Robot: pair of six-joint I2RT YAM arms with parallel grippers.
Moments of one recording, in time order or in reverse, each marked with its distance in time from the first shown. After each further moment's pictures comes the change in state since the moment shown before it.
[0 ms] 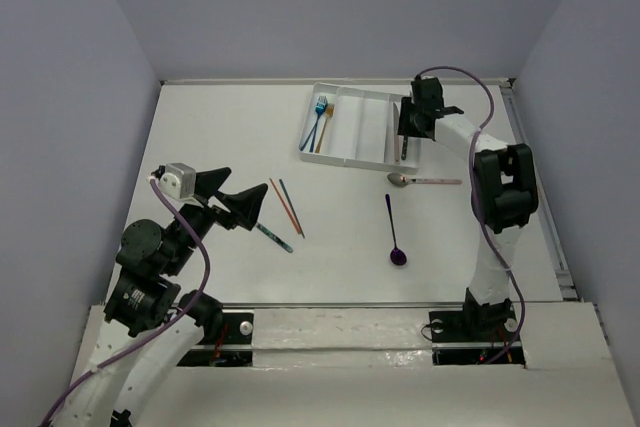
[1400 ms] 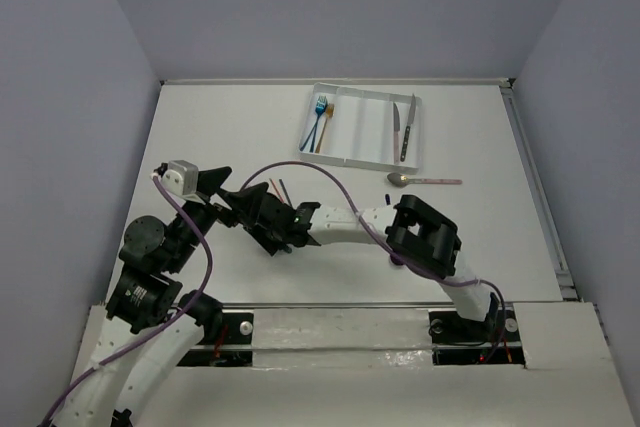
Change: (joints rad) left arm 0.012 0.020 0.000 0.000 0.000 0.000; right arm 0.938 0.120 0.021 0.006 -0.049 -0.067
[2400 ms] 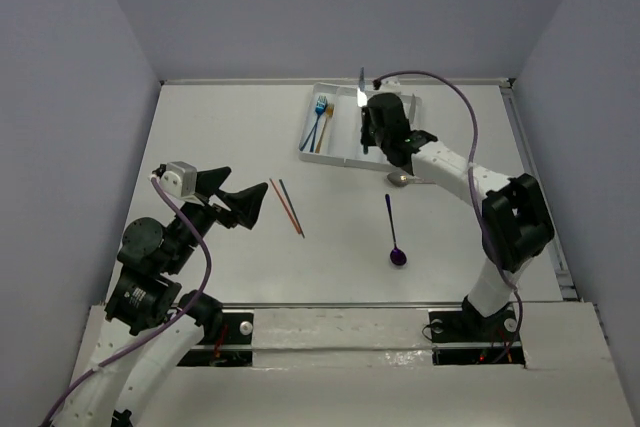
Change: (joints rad) left arm 0.000 -0.010 0.000 0.000 0.003 0.000; right arm -0.537 -0.412 -0.243 0.203 0.171 0.154
